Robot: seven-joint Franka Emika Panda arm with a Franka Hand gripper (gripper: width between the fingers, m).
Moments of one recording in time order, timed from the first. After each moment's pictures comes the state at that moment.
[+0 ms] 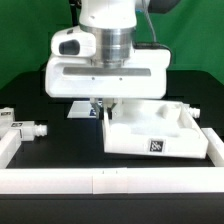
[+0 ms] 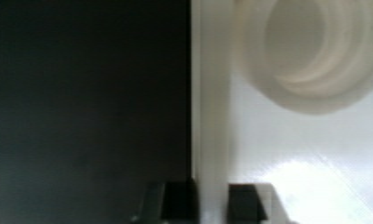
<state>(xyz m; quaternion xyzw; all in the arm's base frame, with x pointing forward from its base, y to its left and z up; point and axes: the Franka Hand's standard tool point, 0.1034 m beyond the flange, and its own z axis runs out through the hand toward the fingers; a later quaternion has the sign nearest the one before) 0.541 -0.036 0.049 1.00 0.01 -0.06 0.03</state>
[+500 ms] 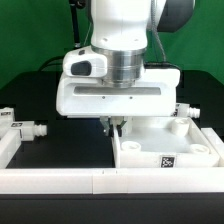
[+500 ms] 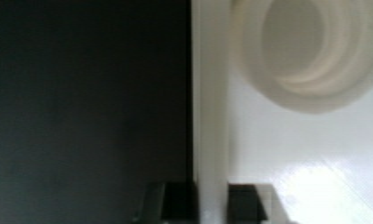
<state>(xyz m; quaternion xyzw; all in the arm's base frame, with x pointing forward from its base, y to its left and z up) 0.549 -0.024 0.028 1.00 0.01 -0.04 0.02</state>
